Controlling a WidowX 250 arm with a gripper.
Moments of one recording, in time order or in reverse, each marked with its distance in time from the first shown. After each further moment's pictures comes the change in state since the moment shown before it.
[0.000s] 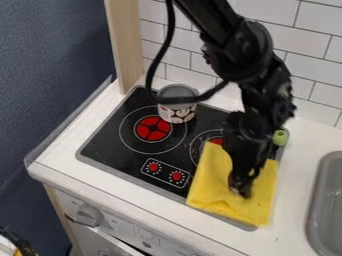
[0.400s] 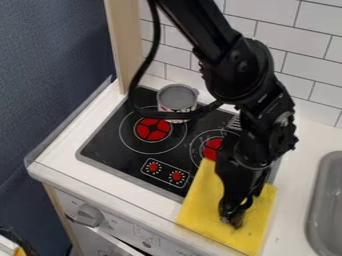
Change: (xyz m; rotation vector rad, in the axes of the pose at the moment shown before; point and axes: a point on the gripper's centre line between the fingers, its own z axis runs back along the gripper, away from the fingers) arm 0.003 0.032 0.007 0.030 -0.045 -0.023
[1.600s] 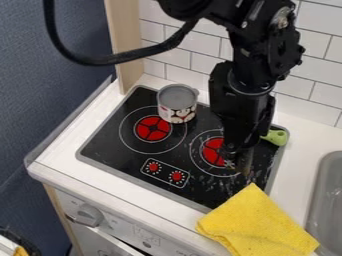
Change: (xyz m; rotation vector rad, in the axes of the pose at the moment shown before) arm 0.017 -0.020 0.094 -0.157 0.047 0.104
